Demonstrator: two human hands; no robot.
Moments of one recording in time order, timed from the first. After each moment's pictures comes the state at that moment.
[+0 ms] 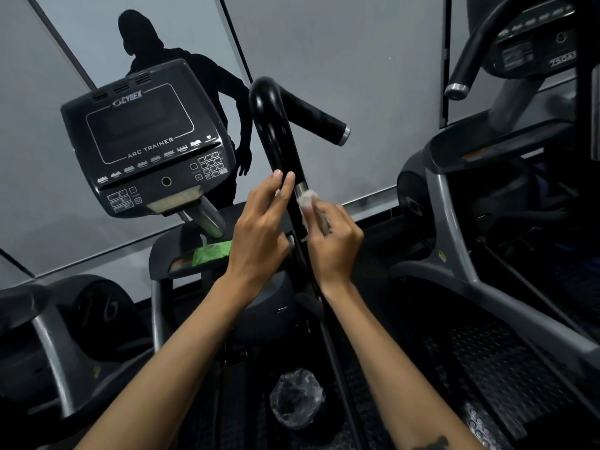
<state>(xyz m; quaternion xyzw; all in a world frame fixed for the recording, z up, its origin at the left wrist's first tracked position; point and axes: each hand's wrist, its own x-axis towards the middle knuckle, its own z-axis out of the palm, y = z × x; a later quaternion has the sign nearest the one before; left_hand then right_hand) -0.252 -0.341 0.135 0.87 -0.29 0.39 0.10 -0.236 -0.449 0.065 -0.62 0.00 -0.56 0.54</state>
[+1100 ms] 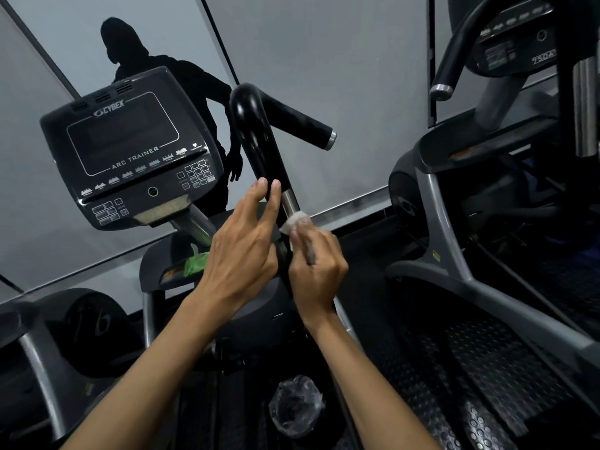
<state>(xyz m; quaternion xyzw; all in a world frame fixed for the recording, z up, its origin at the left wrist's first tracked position) -0.269 -0.337 0.149 0.91 -0.28 0.30 -0.03 -0.254 -0.428 0.051 -0.59 0.03 -0.56 0.58</state>
